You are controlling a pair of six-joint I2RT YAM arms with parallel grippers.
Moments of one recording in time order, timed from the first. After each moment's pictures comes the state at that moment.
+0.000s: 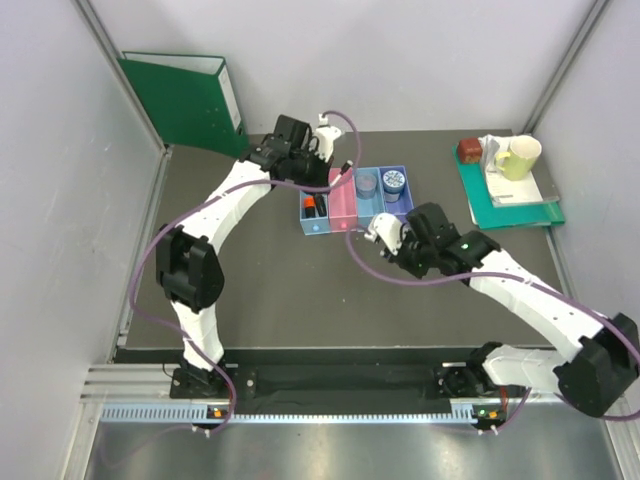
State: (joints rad) left arm -0.46 1.88 1.78 -0.71 0.36 0.24; right arm 0.64 1.20 0.92 -0.69 -0.08 -0.52
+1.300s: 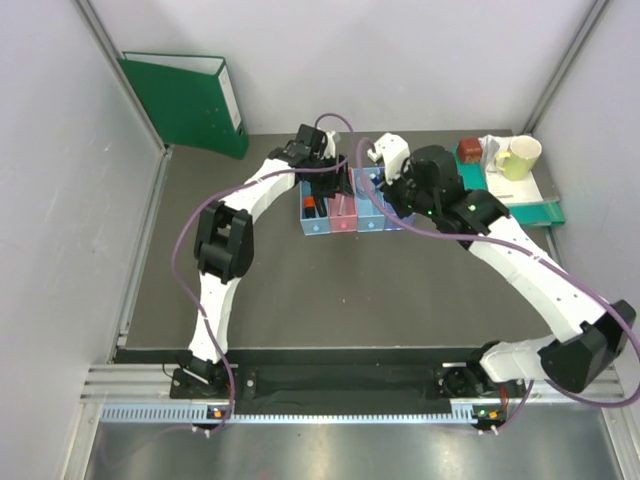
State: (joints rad) left arm -0.44 2.27 2.00 -0.58 0.37 -0.39; right arm 0.62 1.29 1.36 -0.59 0.06 -0.24
